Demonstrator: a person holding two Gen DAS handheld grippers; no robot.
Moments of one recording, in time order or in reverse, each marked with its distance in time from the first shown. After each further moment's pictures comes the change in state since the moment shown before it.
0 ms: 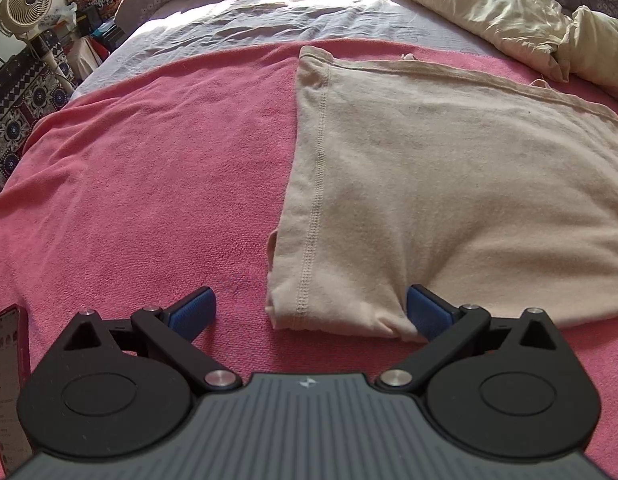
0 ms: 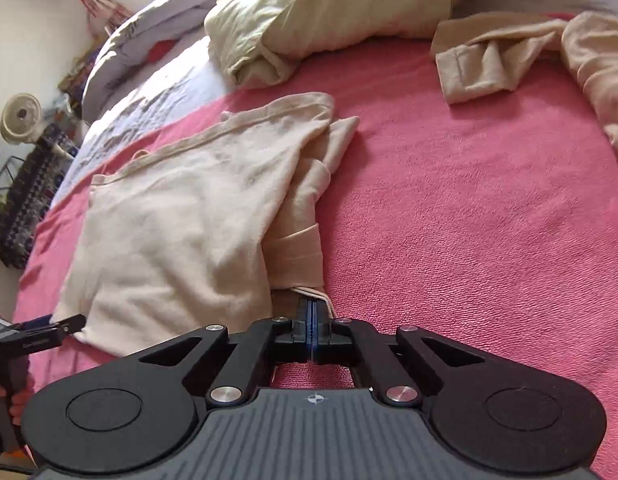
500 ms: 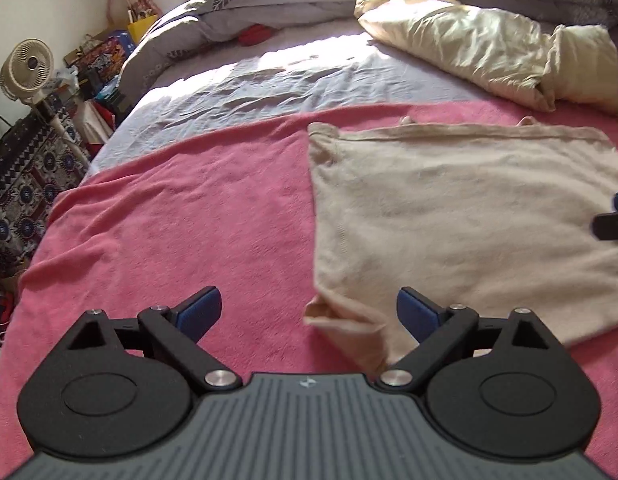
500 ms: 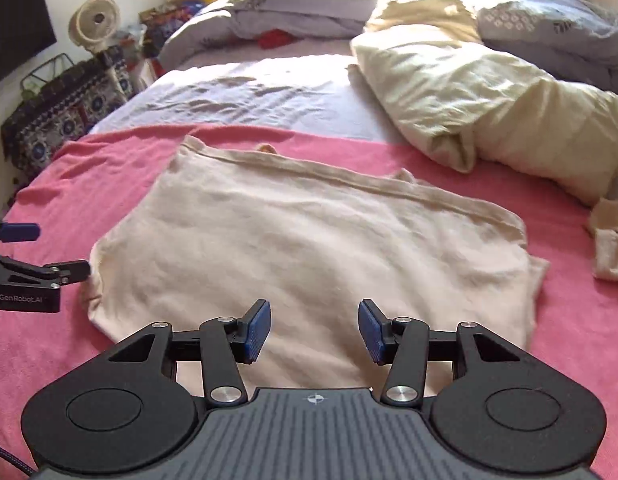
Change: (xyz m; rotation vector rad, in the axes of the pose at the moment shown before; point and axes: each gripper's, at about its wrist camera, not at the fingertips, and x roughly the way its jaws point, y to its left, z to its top) left arm -0.027 0.001 0.030 0.092 -0.162 -0.048; right arm 0.041 0.166 0.010 -0.401 -0.175 0.044
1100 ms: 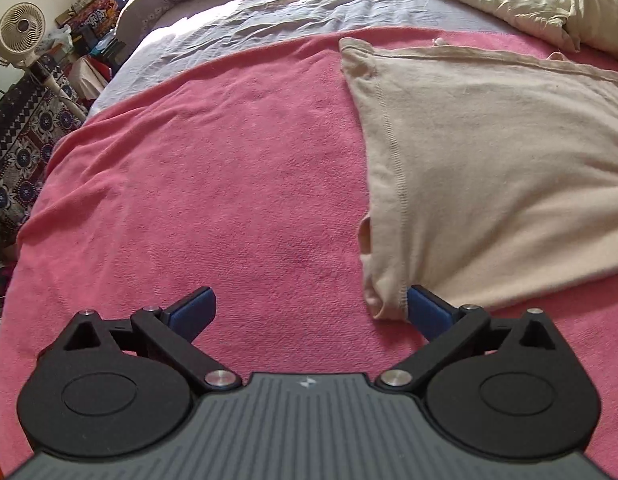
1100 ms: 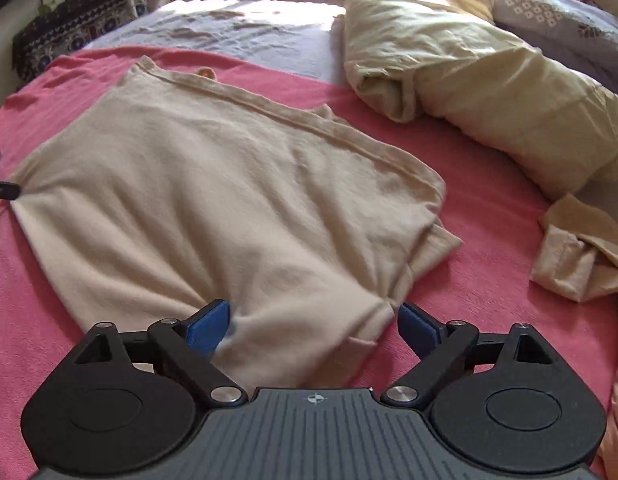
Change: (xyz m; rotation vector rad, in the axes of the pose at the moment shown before) left arm 0.015 0.044 -0.037 0.034 0.211 0.138; right arm -0.011 -0.117 -0.023 -0.123 0.224 -0.104
